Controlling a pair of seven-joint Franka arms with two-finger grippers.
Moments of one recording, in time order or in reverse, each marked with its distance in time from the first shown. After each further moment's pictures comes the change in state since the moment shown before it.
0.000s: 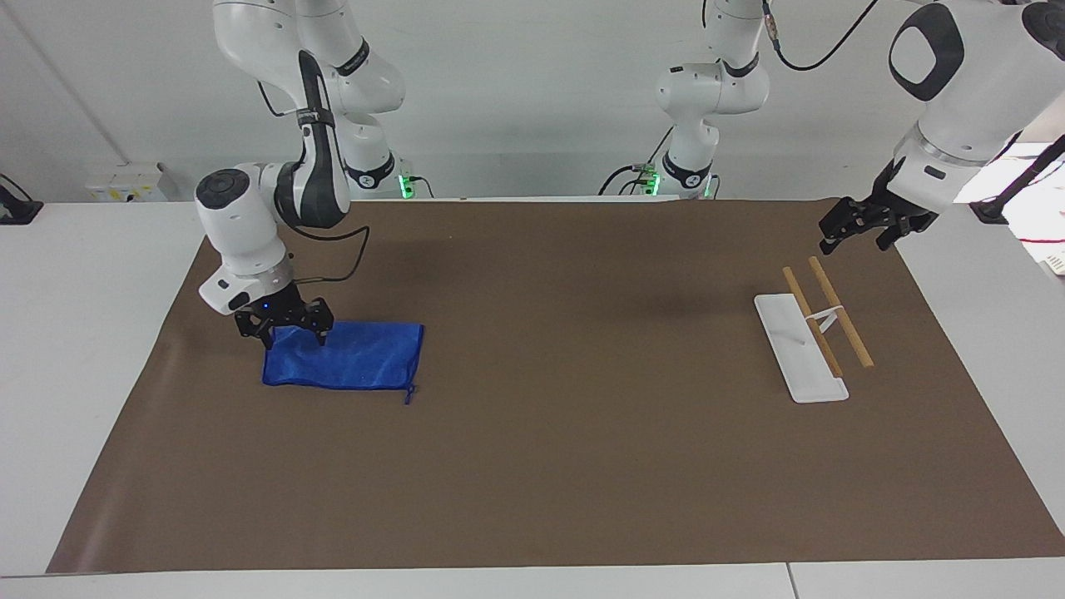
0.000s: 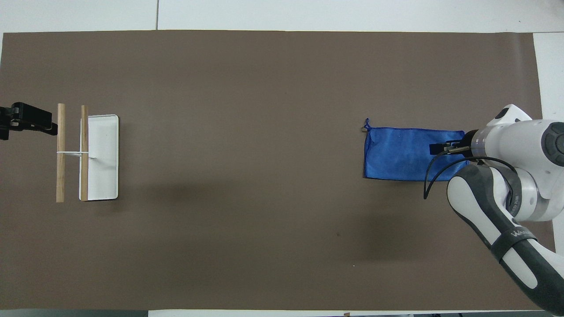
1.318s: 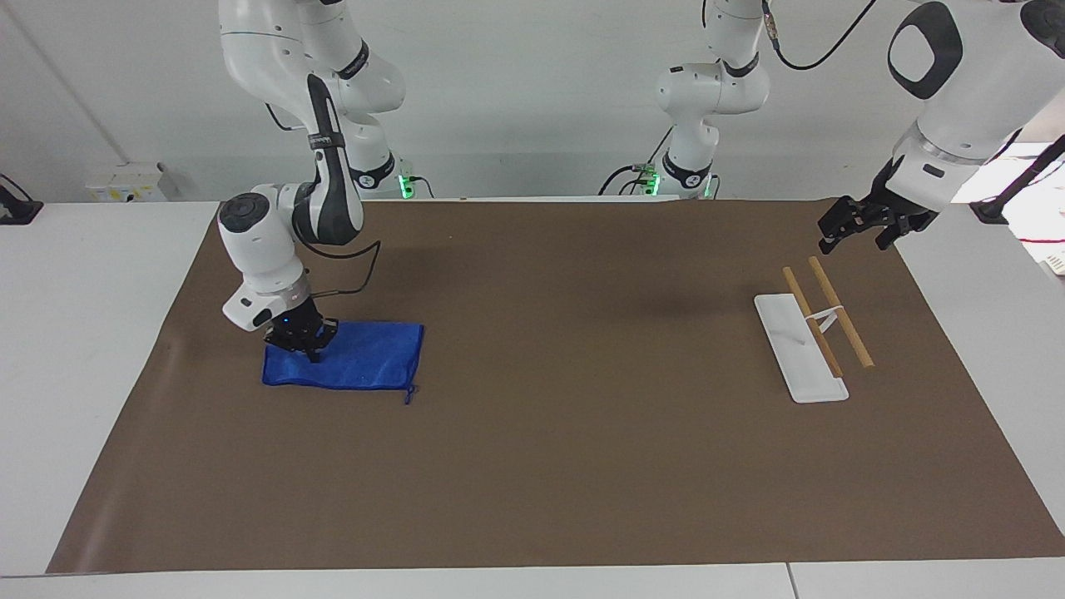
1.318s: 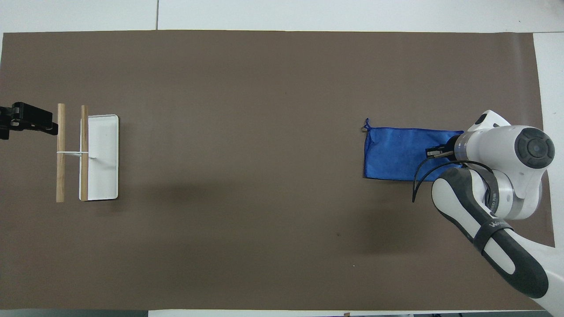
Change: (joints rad) left arm -0.002 -0.003 -0.002 0.000 0.000 0.001 0.000; right arm 0.011 0.066 0.001 -0.022 0.008 0.062 -0.044
